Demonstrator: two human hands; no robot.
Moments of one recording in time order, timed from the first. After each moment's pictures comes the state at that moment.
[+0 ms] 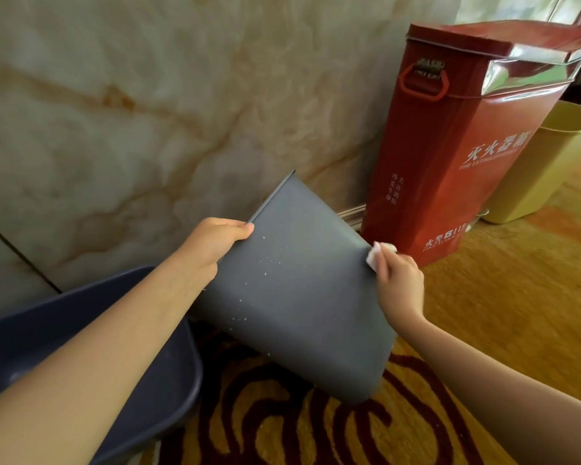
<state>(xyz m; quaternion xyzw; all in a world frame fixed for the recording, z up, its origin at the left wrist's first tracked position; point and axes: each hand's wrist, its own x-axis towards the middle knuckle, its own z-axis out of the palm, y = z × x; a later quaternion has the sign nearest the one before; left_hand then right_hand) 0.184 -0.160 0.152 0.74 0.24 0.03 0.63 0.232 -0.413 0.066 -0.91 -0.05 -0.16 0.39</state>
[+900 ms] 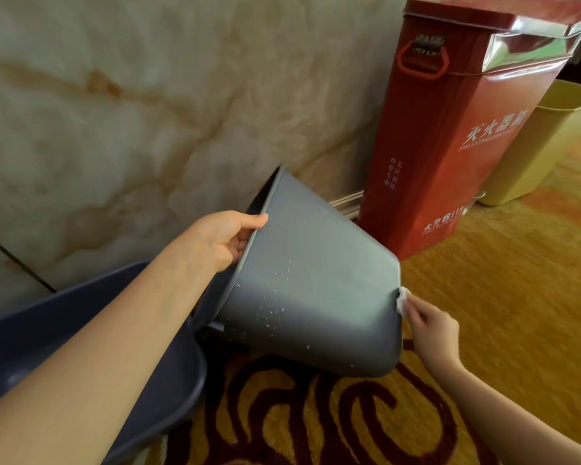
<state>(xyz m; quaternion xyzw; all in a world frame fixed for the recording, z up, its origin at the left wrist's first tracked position) 0.193 -0.167 0.154 0.65 0.25 -0.10 0.71 0.185 -0.465 0.001 -0.88 0.05 -0.08 0.46</state>
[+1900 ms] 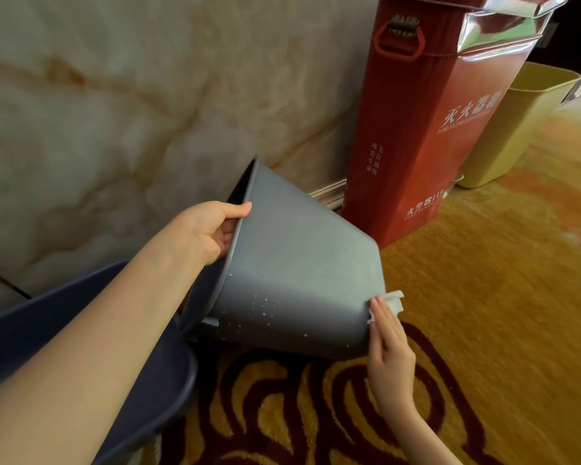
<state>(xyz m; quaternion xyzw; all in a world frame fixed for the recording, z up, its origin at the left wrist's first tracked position) 0.195 -0.171 0.153 0.62 0.26 -0.10 0.73 0.116 -0.417 -0.027 -0.85 0.02 -0.17 0.50</state>
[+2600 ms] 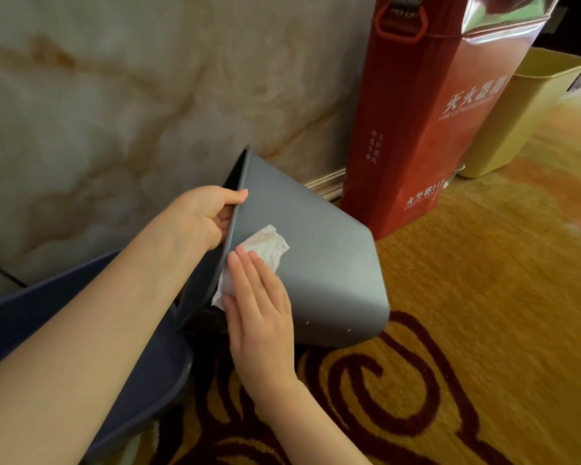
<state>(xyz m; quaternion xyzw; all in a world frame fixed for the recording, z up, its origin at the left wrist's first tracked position) 0.199 -0.180 0.156 0.65 0.30 -0.09 0.70 0.093 -0.275 0.045 -0.84 -0.23 -0.28 0.42</state>
